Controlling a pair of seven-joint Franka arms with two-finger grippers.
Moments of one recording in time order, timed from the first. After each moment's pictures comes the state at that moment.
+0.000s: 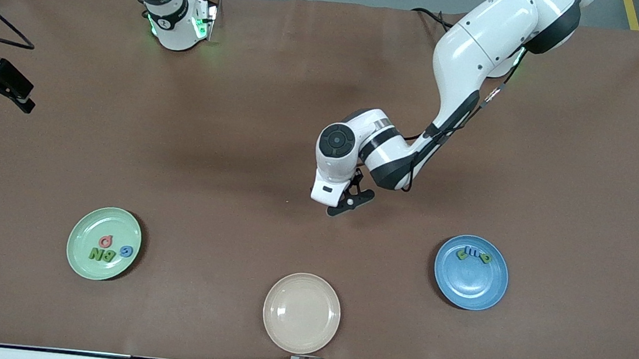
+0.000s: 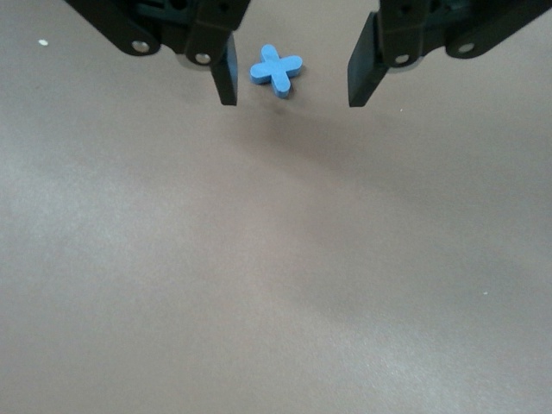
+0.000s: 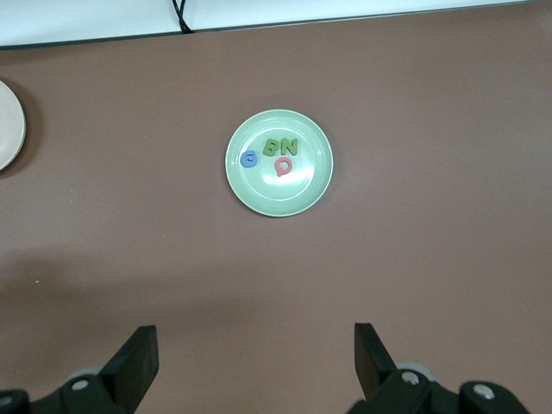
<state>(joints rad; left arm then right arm) -0.45 0.87 -0.40 -1.40 0.37 2.15 -1.42 0.00 -0.06 0.01 -1.61 -0.04 1.69 0.11</state>
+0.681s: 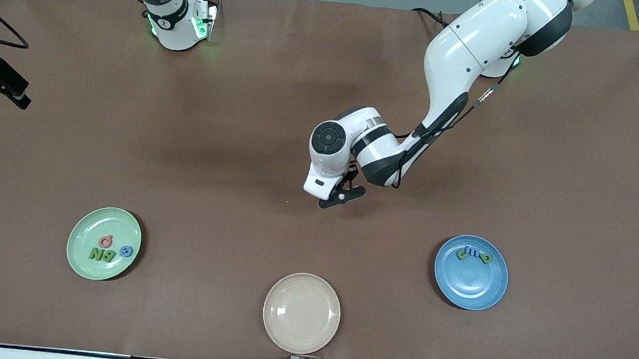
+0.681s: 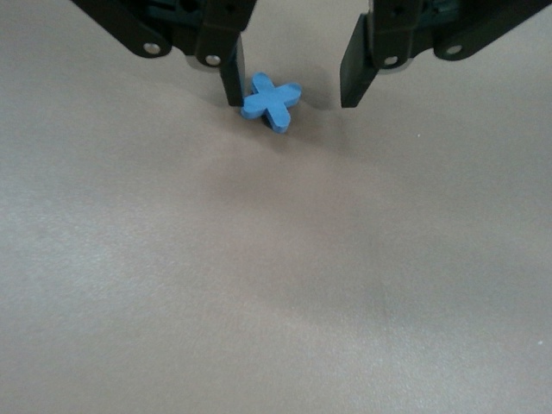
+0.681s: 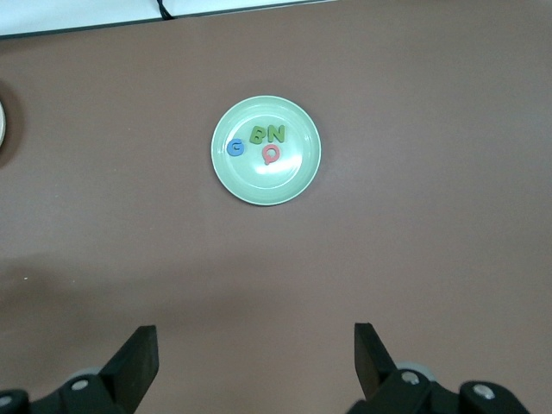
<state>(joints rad) -0.48 0.90 -0.40 -1.41 0.37 2.15 -1.37 -0.01 -0.07 -0.01 -1.62 -0.04 1.67 0.11</state>
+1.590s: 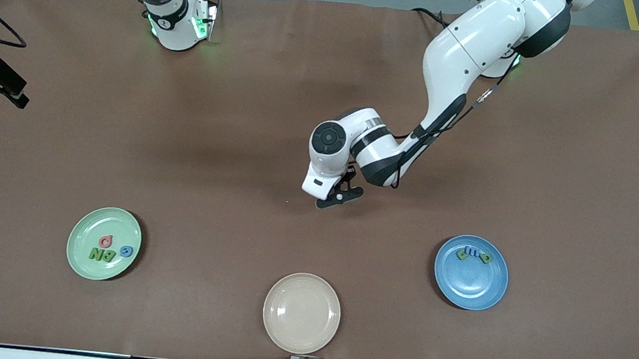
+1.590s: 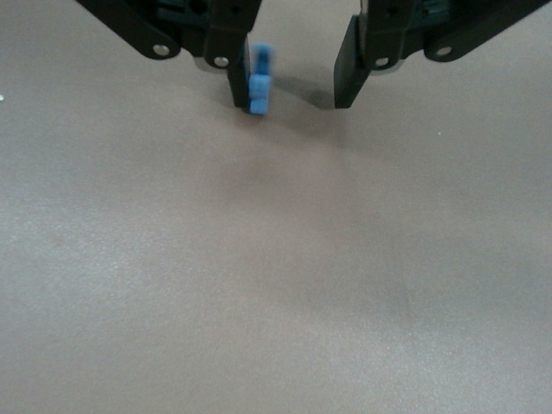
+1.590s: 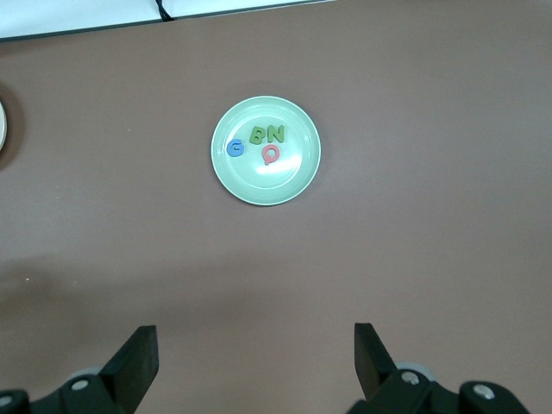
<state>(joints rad) -0.48 0.91 -0.41 -1.41 0.37 2.18 -1.36 -0.01 -0.07 -0.01 -1.62 -0.04 1.67 0.11</state>
